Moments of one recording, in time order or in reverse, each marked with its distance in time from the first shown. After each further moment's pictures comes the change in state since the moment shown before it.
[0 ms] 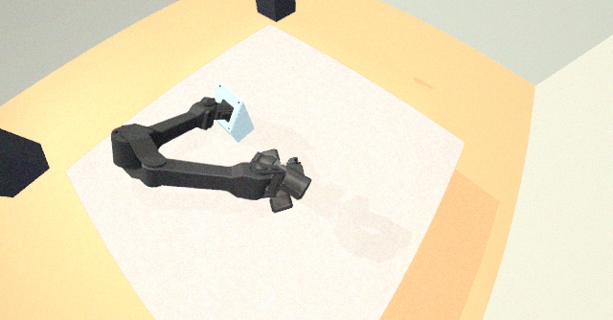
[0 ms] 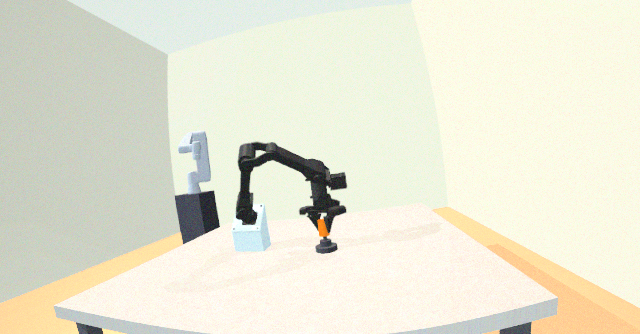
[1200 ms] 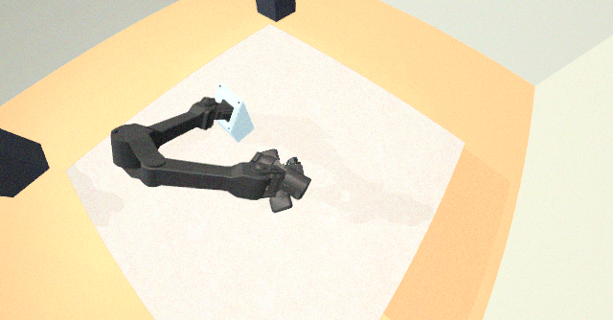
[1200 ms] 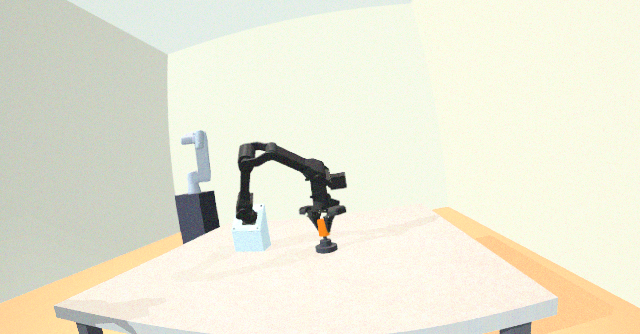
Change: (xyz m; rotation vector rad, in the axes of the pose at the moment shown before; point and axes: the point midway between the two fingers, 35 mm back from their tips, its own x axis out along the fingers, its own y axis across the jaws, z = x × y) arm -0.001 0.000 -0.001 -0.002 0.001 0.000
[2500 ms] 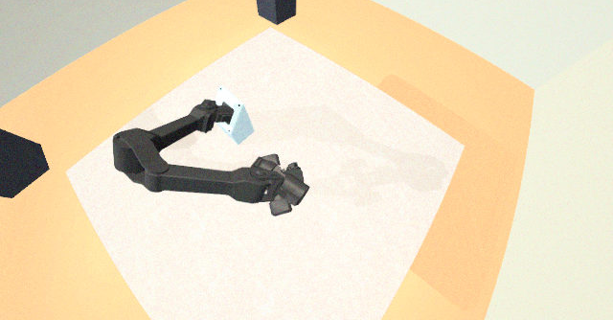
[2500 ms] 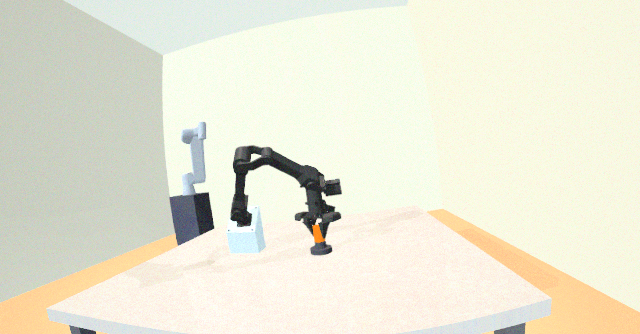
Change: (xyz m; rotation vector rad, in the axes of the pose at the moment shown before) arm 0.016 0.000 0.000 0.019 -0.010 -0.003
